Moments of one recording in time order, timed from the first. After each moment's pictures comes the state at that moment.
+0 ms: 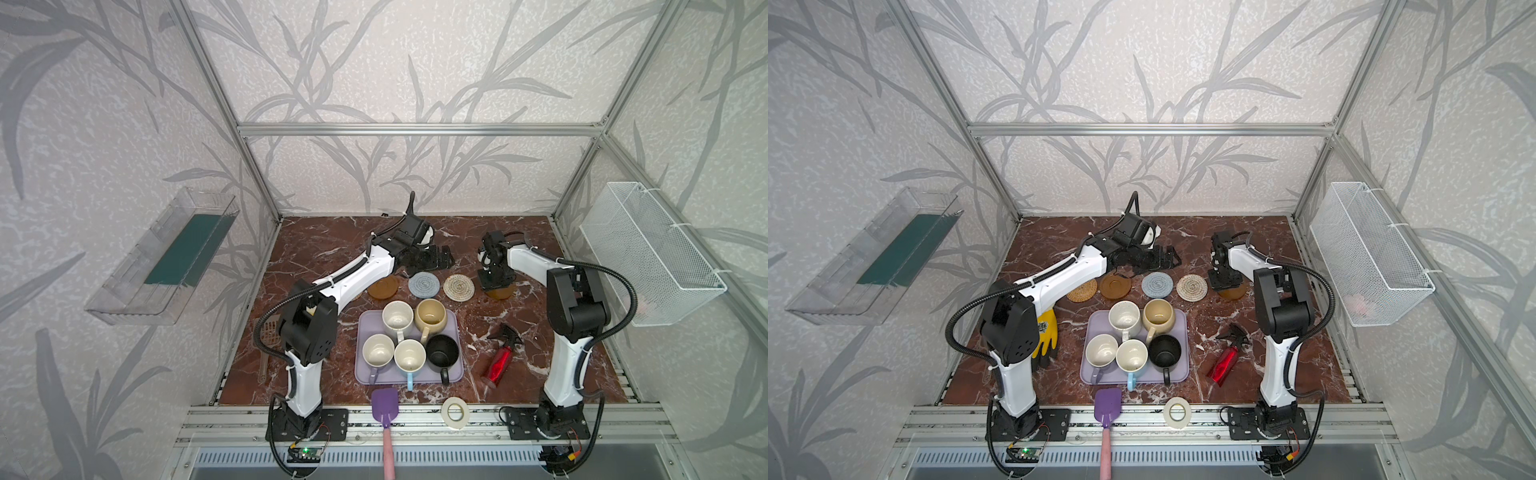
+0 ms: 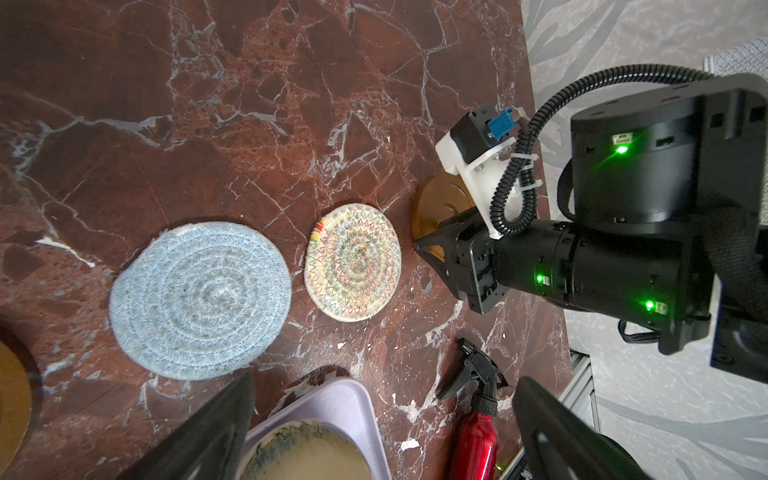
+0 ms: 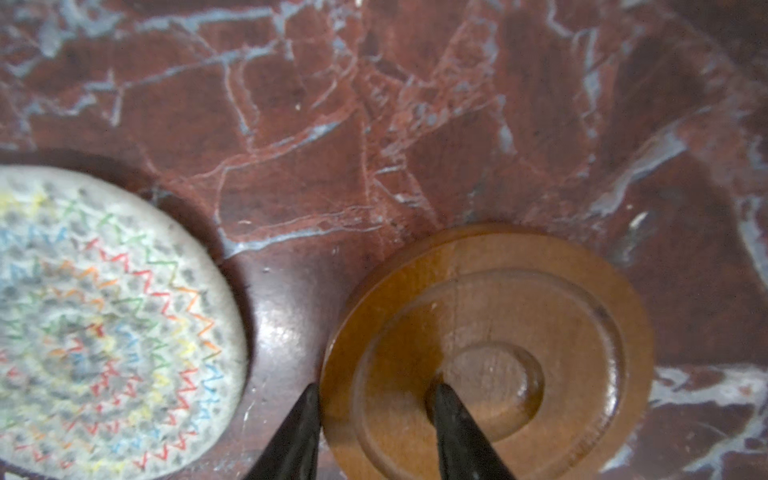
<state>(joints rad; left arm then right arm) -0.63 1.92 1.64 -0.56 0.32 -0.63 0.21 2.01 1.40 -0.78 0.02 0.03</state>
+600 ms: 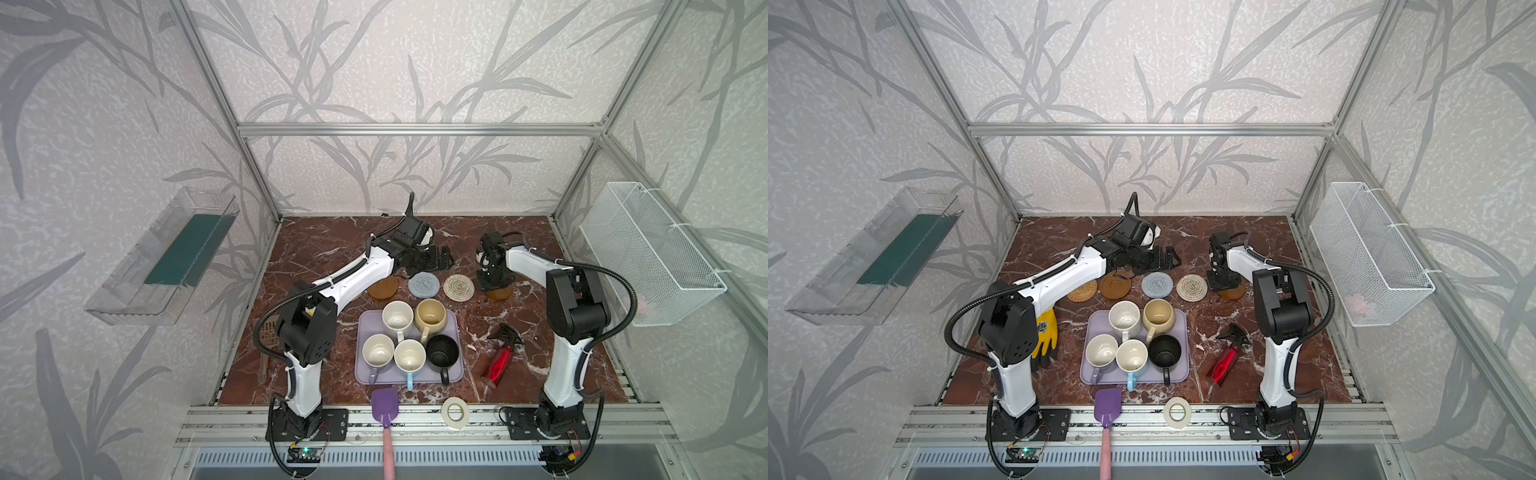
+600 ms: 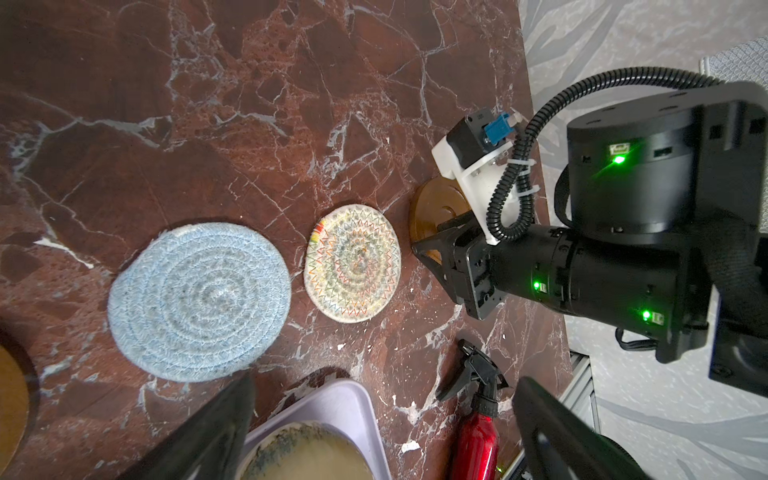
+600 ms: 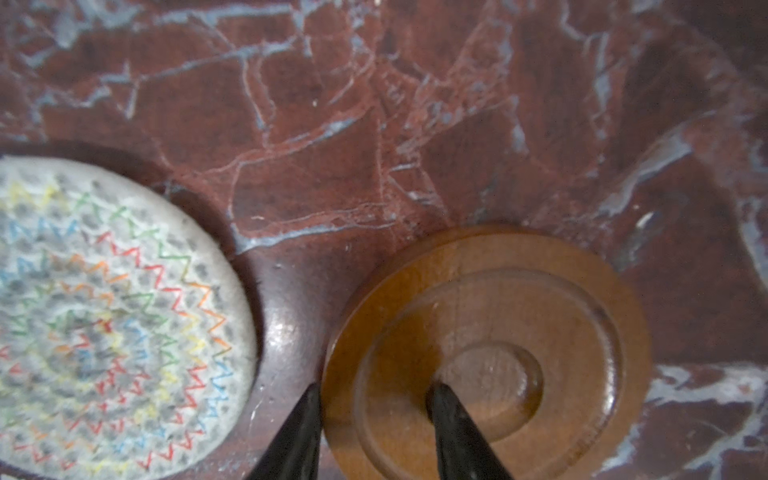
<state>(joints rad) -0.63 1.91 1.62 -0.54 0.32 -0.63 0.23 2.00 1.38 -0.77 0.04 0.03</state>
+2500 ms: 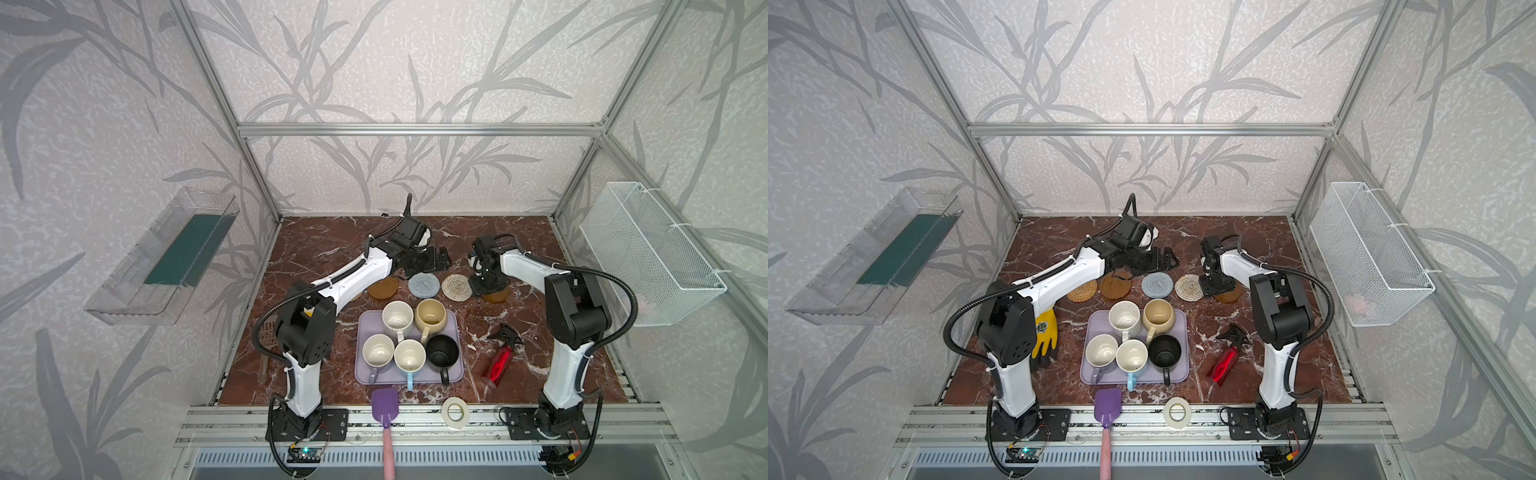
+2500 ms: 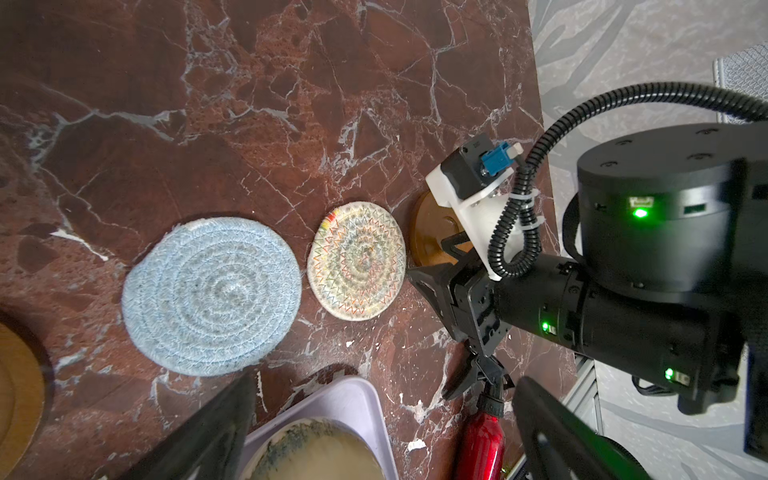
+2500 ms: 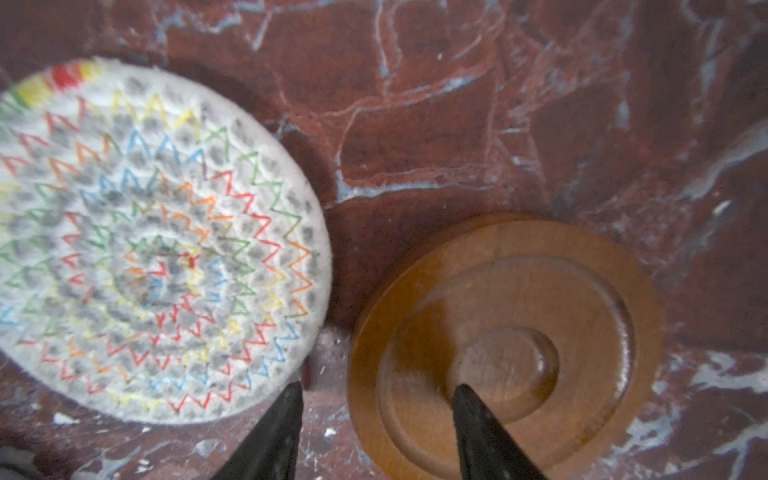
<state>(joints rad) -0.62 1.90 1.60 -0.53 0.32 -0.63 0.30 1.94 1.33 -0.76 0.06 0.01</state>
